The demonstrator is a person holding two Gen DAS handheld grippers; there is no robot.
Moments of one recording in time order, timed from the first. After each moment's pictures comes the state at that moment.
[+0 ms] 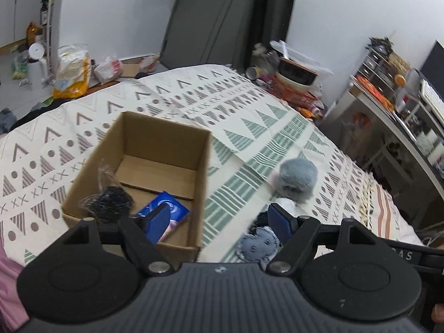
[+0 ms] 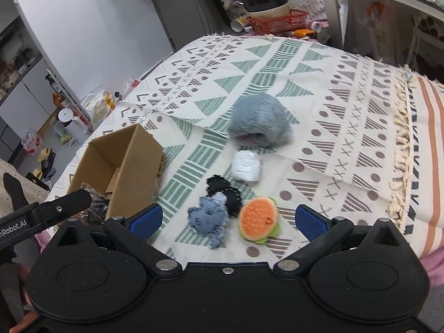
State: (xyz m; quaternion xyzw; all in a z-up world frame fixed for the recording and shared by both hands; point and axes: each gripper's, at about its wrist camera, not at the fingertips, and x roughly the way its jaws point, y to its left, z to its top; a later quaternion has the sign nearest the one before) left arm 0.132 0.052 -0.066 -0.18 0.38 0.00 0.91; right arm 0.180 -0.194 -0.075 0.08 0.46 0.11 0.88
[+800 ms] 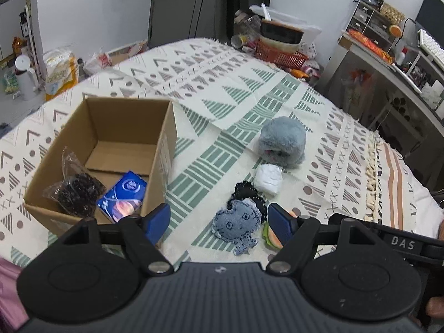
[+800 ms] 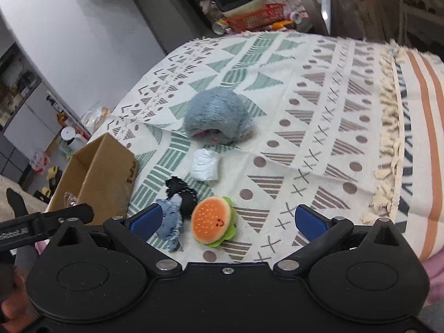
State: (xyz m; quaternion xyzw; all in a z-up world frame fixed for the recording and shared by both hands) left arm 0.153 -0.017 -0.085 -0.12 0.43 0.00 0.89; right arm 0.188 -0.265 -0.121 0.13 0.45 0.12 0.88
